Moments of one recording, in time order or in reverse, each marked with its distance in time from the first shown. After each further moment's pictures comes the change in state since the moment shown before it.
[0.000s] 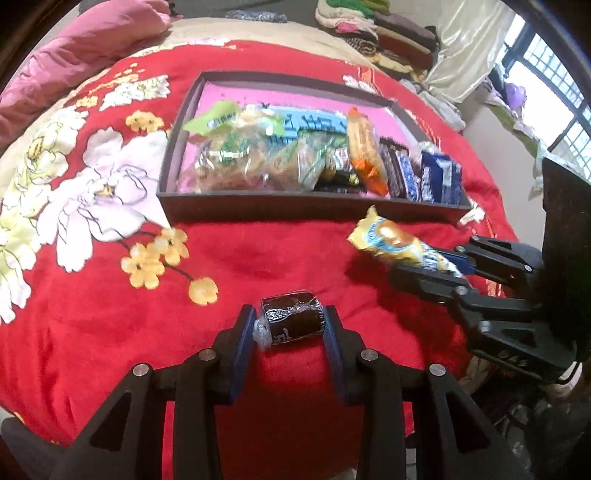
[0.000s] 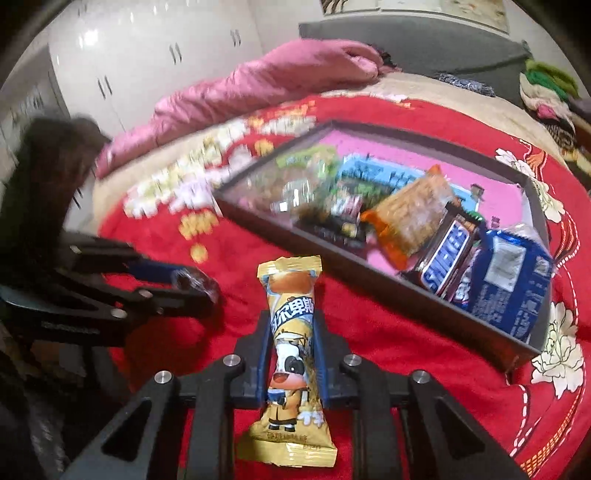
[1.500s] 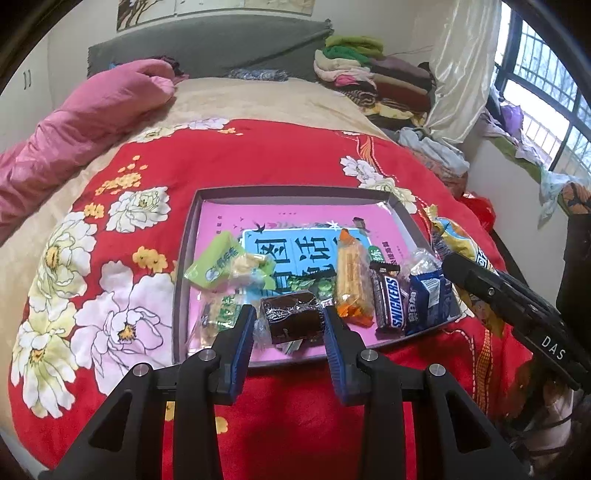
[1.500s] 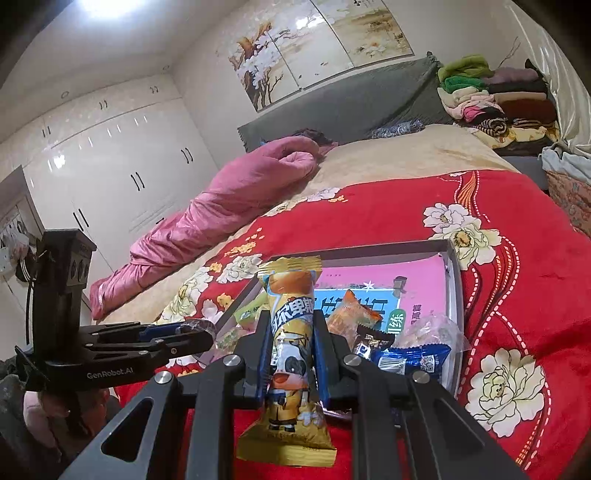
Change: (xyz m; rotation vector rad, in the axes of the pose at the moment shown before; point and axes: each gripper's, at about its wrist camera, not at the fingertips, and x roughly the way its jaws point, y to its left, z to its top) left arm -0.034 -0.031 0.083 0.049 -0.219 0.080; right arm -0.074 -0.059 0.039 0.280 -0.398 -0.040
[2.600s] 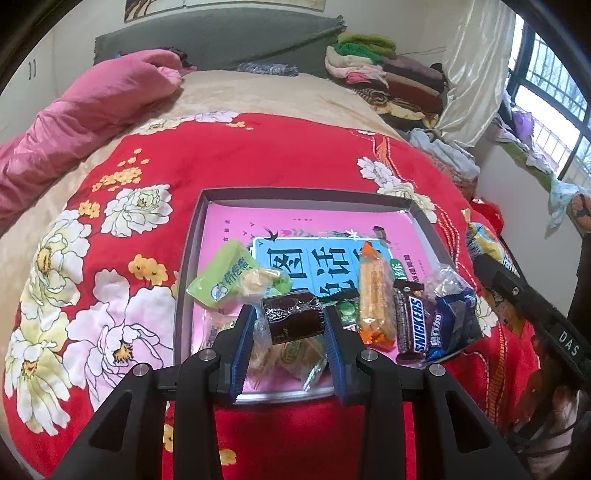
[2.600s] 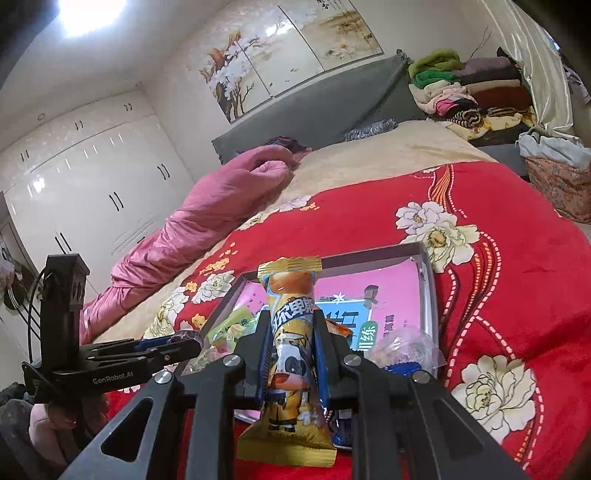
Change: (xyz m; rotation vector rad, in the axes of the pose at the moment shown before) left arm 0.031 0.015 0.017 -0.038 0.022 0.016; right arm 0.011 -0.027 0.008 0.083 -0.022 -0.064
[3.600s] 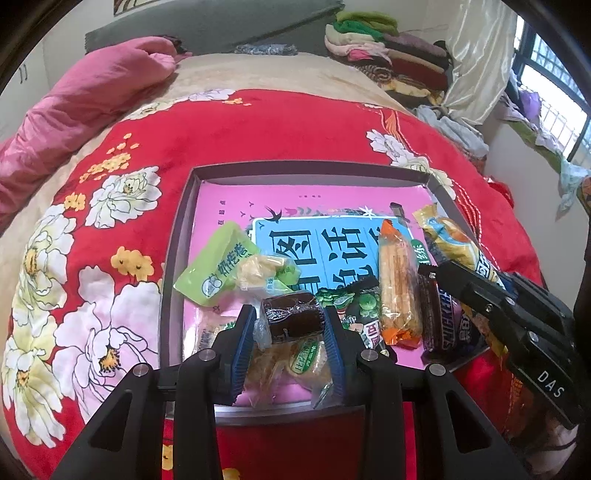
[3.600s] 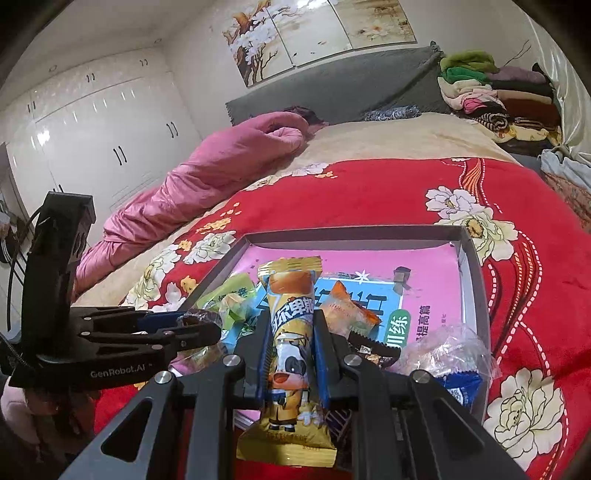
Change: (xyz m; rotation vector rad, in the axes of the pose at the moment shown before) left arm 0.037 -0.002 -0.001 0.035 0.081 0.033; right arm 0.053 0.022 -0.013 -0.133 0.107 -0.015
